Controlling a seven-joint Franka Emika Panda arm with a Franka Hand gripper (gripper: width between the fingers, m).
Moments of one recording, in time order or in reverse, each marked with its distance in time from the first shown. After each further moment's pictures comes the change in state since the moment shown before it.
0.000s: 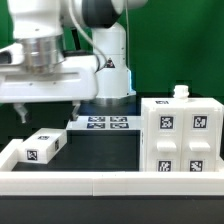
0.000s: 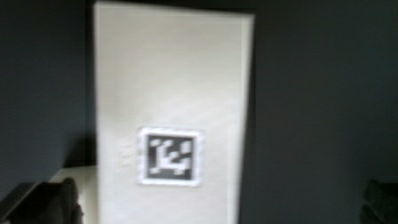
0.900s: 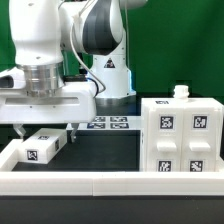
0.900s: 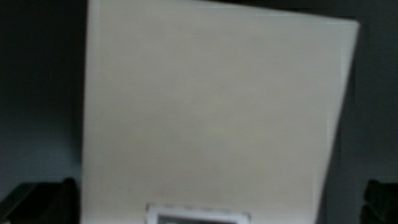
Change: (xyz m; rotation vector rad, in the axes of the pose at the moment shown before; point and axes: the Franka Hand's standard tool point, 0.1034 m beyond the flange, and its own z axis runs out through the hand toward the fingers) arm -0.008 0.002 0.043 -0.044 0.016 -0.040
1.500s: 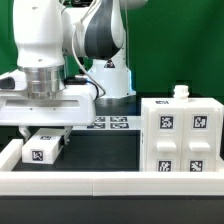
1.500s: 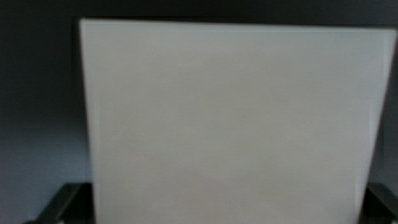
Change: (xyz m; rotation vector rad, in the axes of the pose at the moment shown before) arm 0.002 0.000 0.000 -0.014 0.027 -0.014
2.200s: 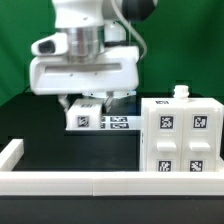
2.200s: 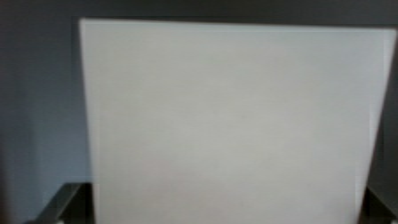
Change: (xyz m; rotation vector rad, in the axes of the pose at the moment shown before) arm 0.016 -0.102 -0.091 0.065 -0.003 -0.027
